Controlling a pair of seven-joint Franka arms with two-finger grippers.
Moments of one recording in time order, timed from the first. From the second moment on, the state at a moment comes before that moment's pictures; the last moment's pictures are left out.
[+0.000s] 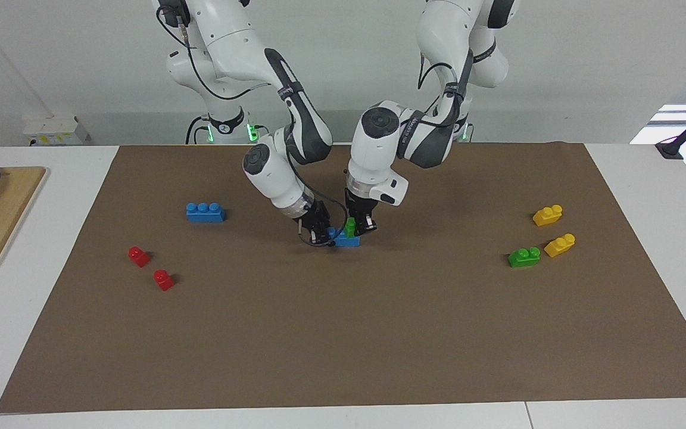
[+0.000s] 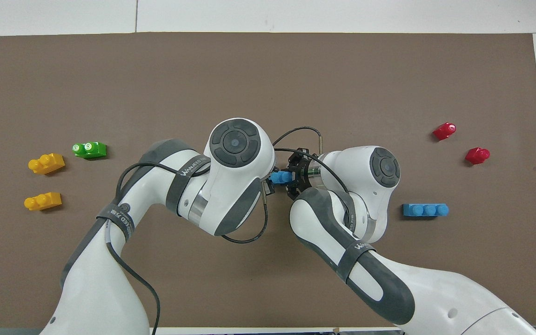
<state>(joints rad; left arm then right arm) -0.71 0.34 0.02 -1.76 -0.08 2.17 -2.46 0.44 0.32 0.09 -2.10 0.70 2.60 1.57</state>
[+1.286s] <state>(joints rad) -0.74 0.37 0.02 -1.77 -0.07 2.19 -2.31 0.44 0.32 0.09 -2.10 0.70 2.60 1.57</state>
